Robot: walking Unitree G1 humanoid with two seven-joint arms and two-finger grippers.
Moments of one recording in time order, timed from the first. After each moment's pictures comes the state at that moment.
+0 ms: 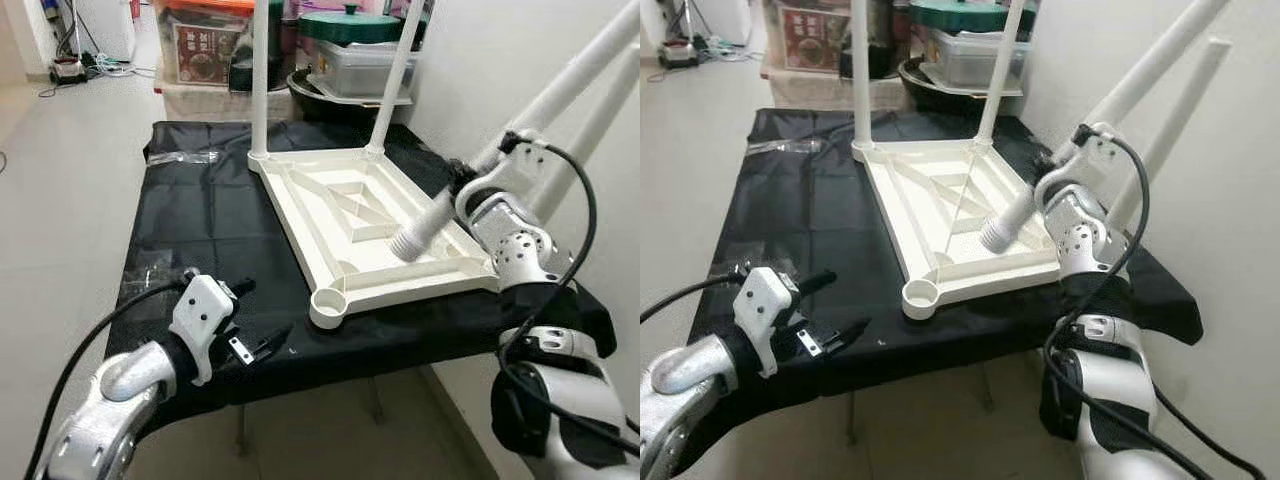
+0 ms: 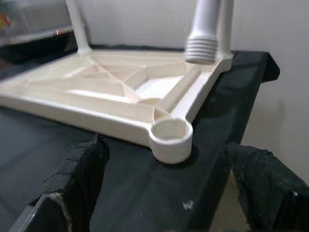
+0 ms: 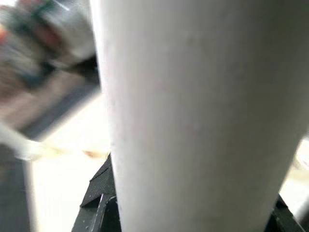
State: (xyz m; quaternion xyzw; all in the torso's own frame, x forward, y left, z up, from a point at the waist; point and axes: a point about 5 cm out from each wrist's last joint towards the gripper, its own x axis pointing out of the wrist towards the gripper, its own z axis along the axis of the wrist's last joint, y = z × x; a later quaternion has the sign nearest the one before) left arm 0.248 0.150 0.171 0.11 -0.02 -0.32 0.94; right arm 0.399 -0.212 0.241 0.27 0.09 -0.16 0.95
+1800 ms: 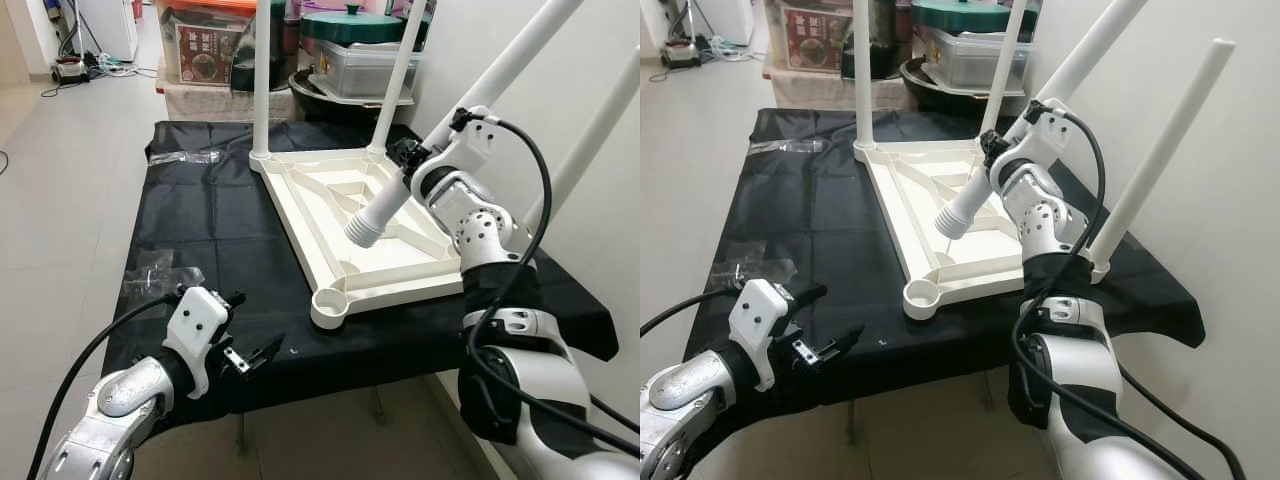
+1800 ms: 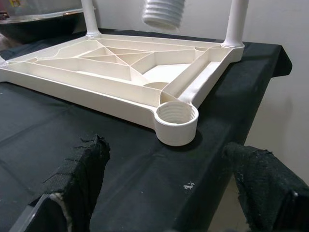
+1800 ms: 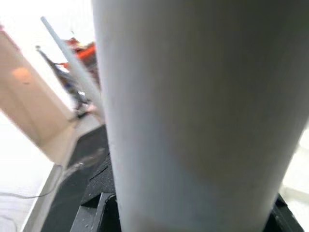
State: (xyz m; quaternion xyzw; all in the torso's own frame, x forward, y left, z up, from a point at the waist) left arm 0.242 0.153 0.165 0.10 0.00 -0.30 0.95; right arm 0.404 -0.146 0.290 0.25 -0.03 0.06 0.97
